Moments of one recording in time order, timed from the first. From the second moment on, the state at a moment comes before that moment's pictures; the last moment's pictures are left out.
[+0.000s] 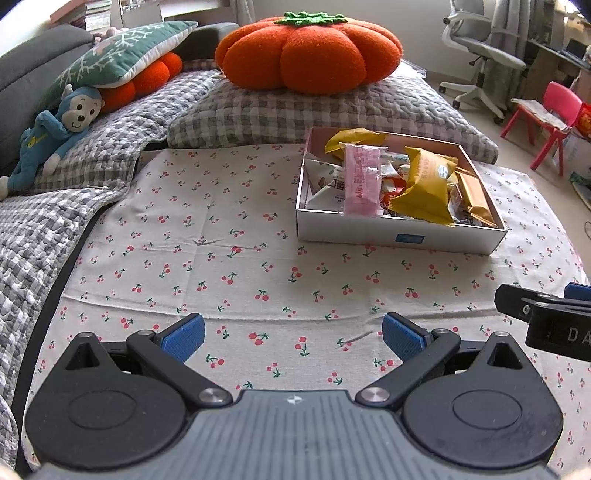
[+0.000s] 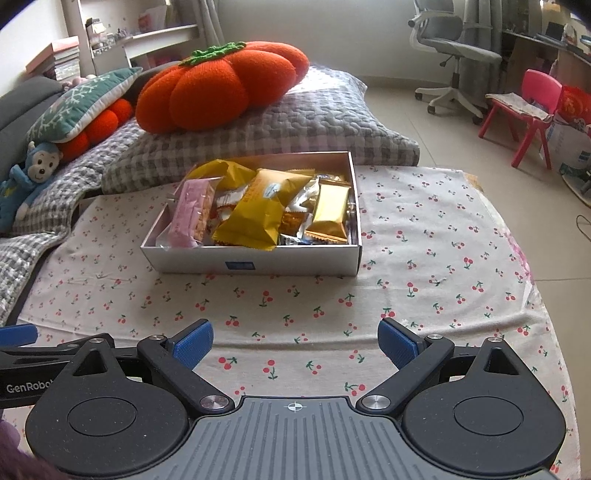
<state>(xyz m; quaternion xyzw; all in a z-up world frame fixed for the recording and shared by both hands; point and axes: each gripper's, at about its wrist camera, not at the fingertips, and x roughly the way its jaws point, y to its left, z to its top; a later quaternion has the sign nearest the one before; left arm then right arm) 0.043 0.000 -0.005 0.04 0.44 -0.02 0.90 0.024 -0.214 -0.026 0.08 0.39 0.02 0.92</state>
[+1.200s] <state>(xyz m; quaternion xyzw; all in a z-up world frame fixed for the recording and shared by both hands) 0.041 -0.005 0.001 0.05 0.43 -0.02 0.90 0.023 -0.214 -0.028 0.07 0.39 0.02 0.92</state>
